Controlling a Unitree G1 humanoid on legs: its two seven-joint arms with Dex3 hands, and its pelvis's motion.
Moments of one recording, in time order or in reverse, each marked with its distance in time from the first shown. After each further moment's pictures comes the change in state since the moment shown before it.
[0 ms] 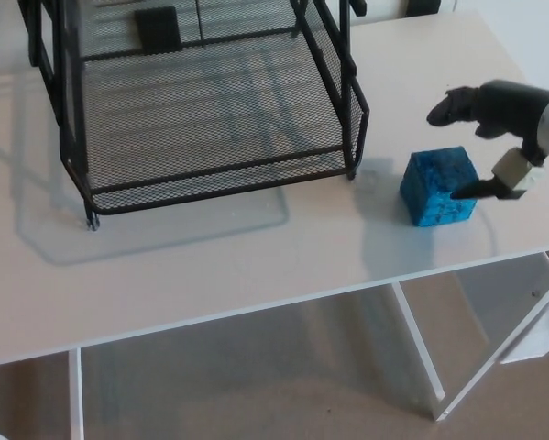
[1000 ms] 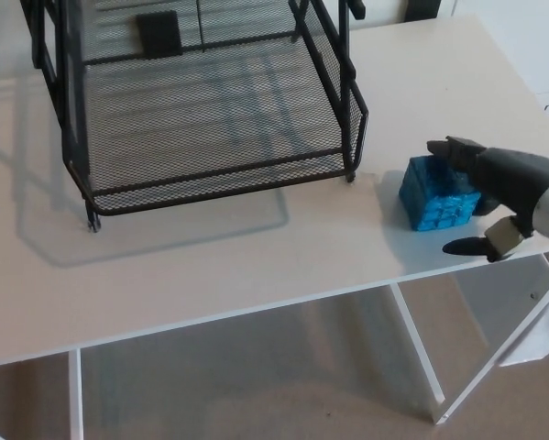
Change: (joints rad) left_arm 0.036 -0.020 -0.017 -0.028 0.006 -0.037 0.035; right_arm 0.268 0.013 -0.057 -0.098 -0.056 -0.139 -0.249
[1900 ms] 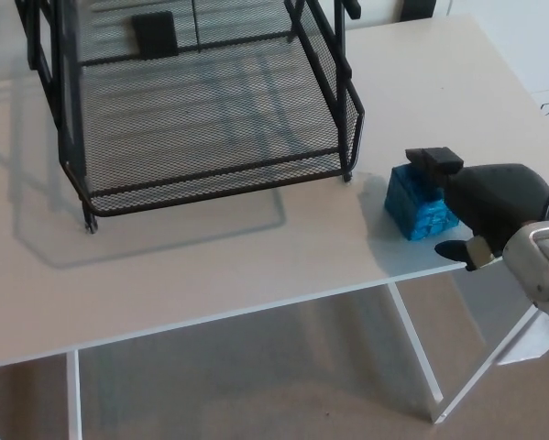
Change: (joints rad) left_arm 0.024 -0.045 0.049 -0.062 -0.007 -0.012 0.078; right_arm 0.056 0.032 0.087 -0.010 -0.195 -0.011 -0.333
